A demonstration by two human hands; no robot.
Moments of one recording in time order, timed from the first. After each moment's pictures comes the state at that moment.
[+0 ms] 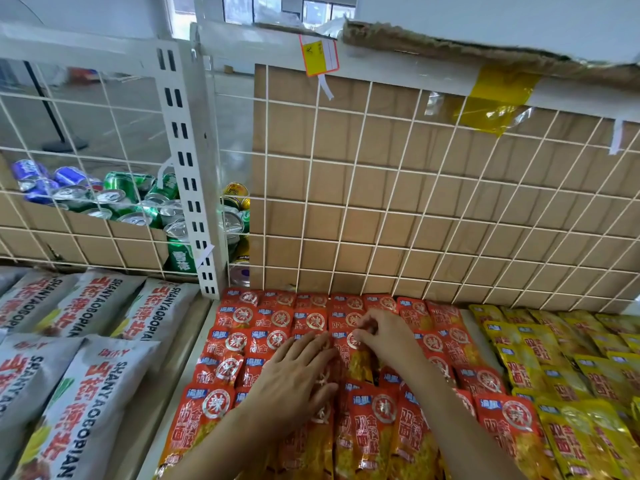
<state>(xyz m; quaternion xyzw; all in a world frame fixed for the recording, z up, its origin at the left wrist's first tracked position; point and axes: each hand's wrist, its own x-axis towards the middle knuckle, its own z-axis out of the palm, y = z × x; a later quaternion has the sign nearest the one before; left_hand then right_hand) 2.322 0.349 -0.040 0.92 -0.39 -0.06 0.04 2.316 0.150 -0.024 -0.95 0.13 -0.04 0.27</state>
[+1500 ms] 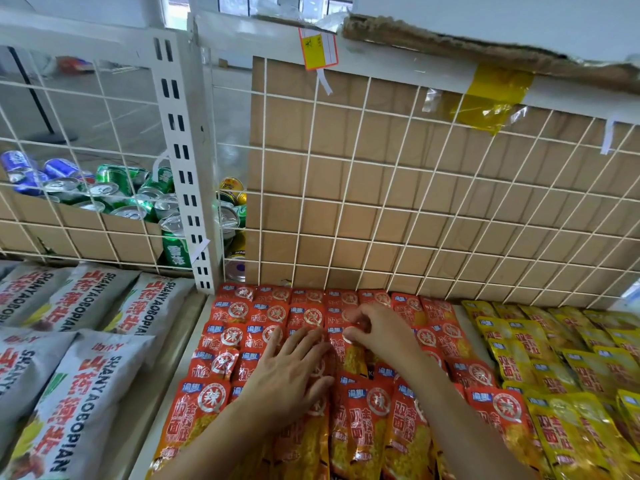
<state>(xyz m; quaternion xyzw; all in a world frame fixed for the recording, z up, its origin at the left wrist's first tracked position) 2.323 0.348 -0.044 0.92 -0.39 -0.06 0.07 2.313 0.148 -0.020 -0.97 0.10 -0.03 0.21</state>
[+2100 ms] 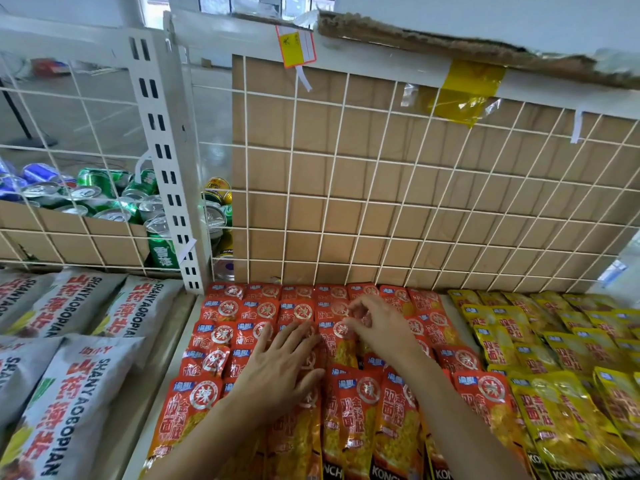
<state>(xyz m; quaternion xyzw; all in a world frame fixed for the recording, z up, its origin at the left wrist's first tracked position) 2.323 0.349 -0.046 0.91 -0.41 -0.03 0.12 2.293 0.147 -0.012 -0.97 0.09 -0.07 0.23</state>
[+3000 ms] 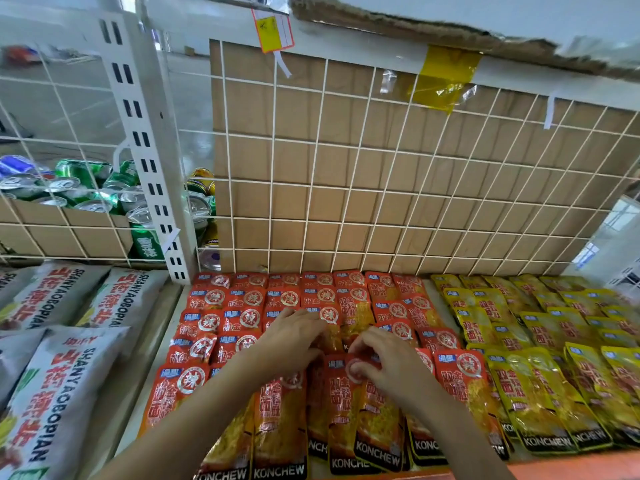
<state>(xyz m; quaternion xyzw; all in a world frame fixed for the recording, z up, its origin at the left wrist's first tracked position) 2.334 0.309 -0.024 0.86 -0.49 -0.06 0.12 2.214 0.154 -0.007 -0.97 0.03 -0.02 0.23</state>
